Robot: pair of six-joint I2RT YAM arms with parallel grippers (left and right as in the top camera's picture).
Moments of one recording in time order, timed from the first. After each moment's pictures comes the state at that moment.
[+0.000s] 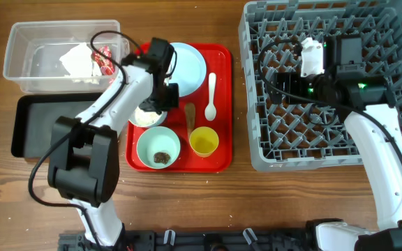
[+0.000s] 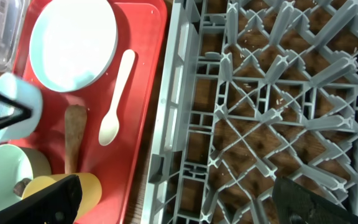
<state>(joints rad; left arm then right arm) -0.32 1.95 1.45 -0.97 0.07 -0.32 0.08 1.43 1.28 -0.87 -0.28 0.04</state>
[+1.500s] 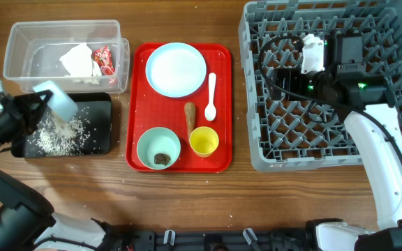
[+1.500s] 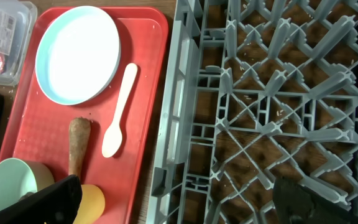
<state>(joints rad) 0.83 1.78 1.24 -0.92 1.35 0.06 0.08 1.44 1.28 -0.82 -0.28 0.07</state>
